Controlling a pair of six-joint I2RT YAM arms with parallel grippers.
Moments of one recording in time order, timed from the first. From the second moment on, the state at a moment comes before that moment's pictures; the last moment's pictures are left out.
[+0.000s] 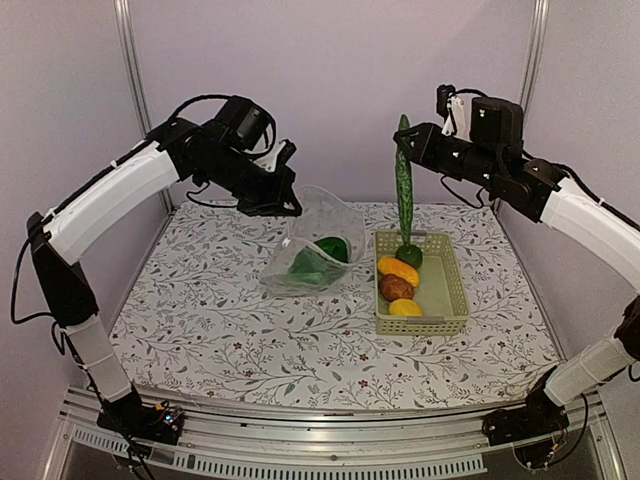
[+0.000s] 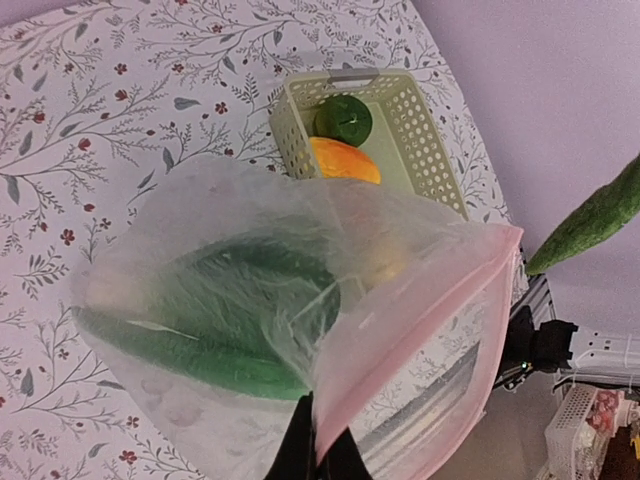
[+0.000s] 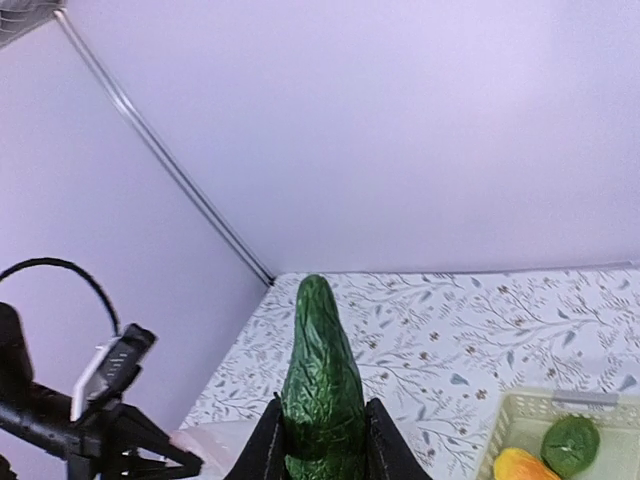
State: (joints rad) left arm -0.74 1.76 1.94 -1.03 0.18 -0.50; right arm 0.63 1.44 1.48 -0.21 0.06 0.54
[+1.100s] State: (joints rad) left arm -0.59 1.77 1.95 -1.02 0.36 -0.54; right arm 0.86 1.80 1.27 0.87 -0.29 0.55
